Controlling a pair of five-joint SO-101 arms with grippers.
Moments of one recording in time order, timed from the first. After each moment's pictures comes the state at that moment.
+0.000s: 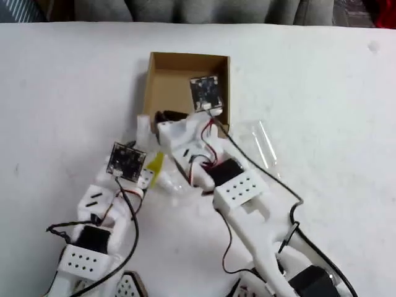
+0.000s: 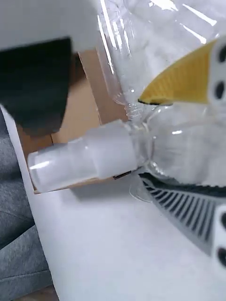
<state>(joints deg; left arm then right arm) 8.0 -80.7 96.0 17.9 -8.0 -35.3 -25.0 44.7 16.0 -12.8</state>
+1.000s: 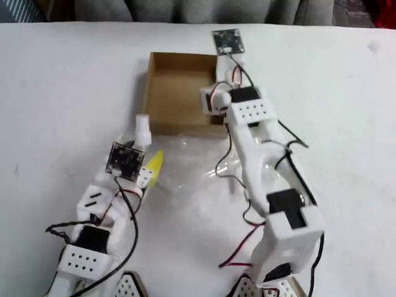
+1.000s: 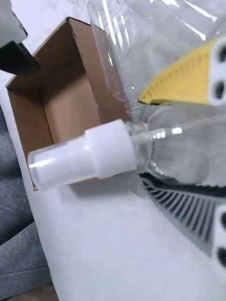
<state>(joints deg) 7.3 -80.7 96.0 17.9 -8.0 -17.0 13.4 -1.2 48.9 -0.6</state>
